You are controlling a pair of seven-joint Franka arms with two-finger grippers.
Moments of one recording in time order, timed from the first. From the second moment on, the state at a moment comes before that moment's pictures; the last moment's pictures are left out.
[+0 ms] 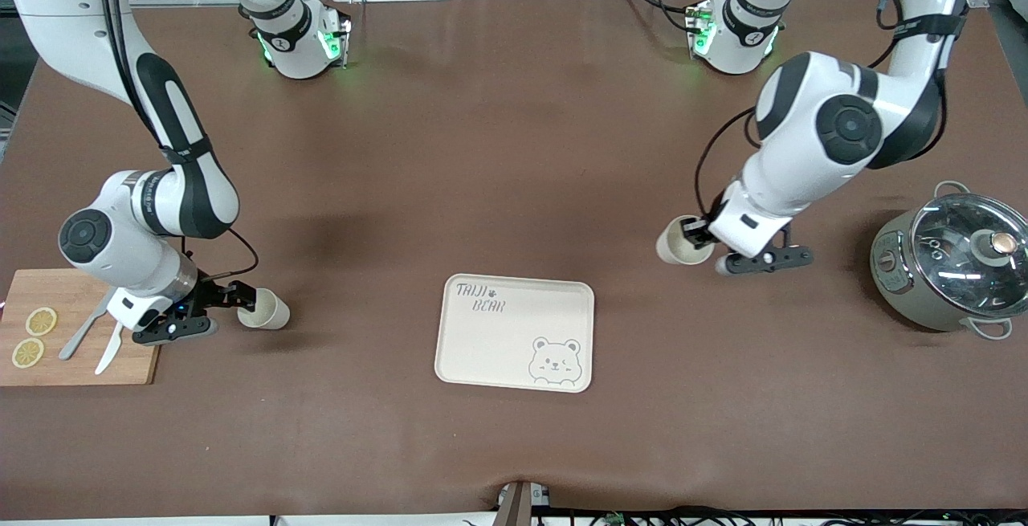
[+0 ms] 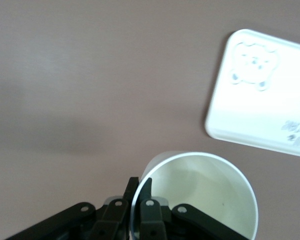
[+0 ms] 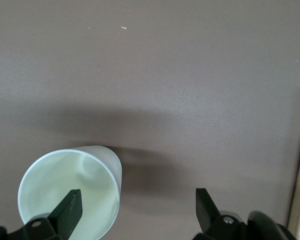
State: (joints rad) left arm -0.11 0.26 -0.29 -1.78 -0.04 2.07 -0.53; right arm -0.04 0.51 0.00 -1.89 0.02 2.50 -0.24
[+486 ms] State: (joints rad) left arm -0.25 0.48 -0.30 -1.55 0.01 2.07 -0.74; right arm -0.03 0.51 0.00 -1.93 0.02 2.55 -0.24
